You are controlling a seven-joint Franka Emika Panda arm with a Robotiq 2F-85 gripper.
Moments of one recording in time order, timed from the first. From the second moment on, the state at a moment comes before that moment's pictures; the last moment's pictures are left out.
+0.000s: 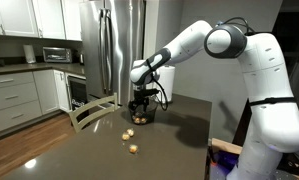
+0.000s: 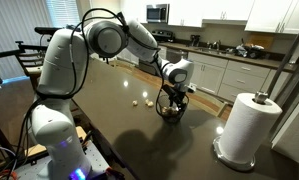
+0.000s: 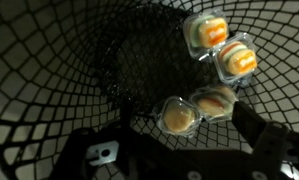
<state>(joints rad) -0.12 0.45 -0.11 -1.84 0.11 2.19 0.08</state>
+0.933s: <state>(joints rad) -0.12 0.45 -0.11 -1.84 0.11 2.26 0.08</state>
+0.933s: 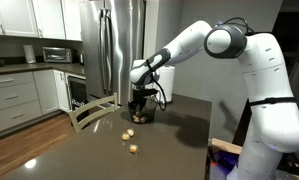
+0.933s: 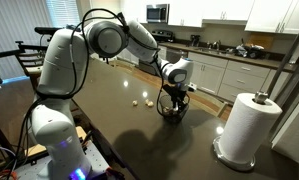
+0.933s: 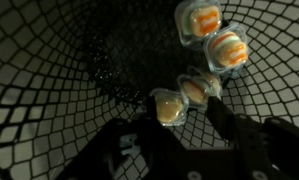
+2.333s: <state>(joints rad) -0.12 0.44 -0.11 -1.85 0.11 2.29 0.08</state>
